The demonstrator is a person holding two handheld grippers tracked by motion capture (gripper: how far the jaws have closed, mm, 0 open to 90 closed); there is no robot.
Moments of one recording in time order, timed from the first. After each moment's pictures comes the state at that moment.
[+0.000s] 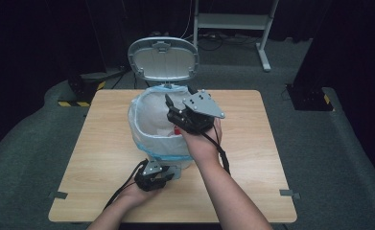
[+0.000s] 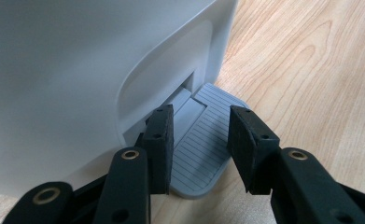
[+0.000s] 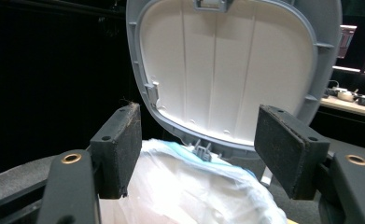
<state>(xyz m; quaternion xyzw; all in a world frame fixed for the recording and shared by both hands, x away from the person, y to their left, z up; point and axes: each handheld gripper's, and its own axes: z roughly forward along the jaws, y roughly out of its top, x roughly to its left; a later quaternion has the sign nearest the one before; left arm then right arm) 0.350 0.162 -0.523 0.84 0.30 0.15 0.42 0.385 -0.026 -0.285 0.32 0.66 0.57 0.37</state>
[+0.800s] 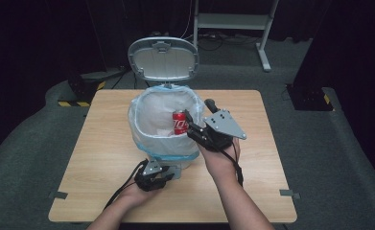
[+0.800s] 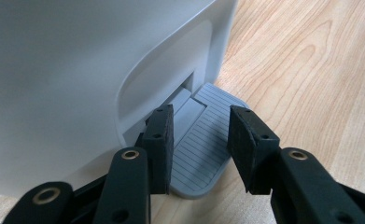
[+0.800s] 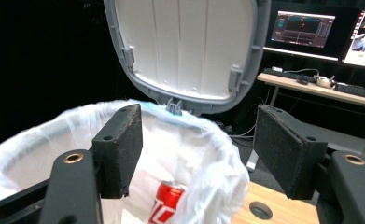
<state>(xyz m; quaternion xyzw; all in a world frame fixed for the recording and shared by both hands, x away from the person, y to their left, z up) 0.350 0.162 -0.523 0.84 0.30 0.16 0.41 0.358 -0.070 -0.311 0.34 0.66 0.56 0.38</state>
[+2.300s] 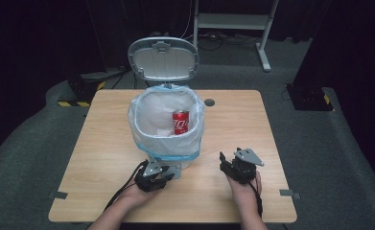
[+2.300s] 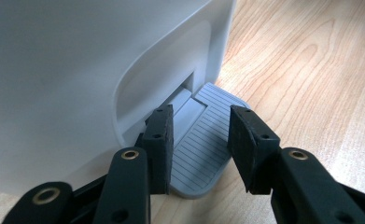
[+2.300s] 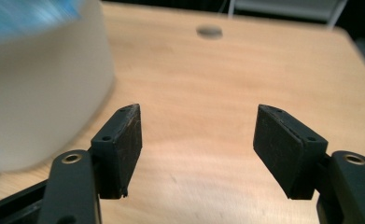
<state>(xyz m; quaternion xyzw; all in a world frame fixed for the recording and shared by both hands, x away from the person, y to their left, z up) 0.346 0.160 -0.523 0.84 0.30 0.17 0.41 0.365 -0.165 -0.483 0.51 0.70 0.41 0.30</state>
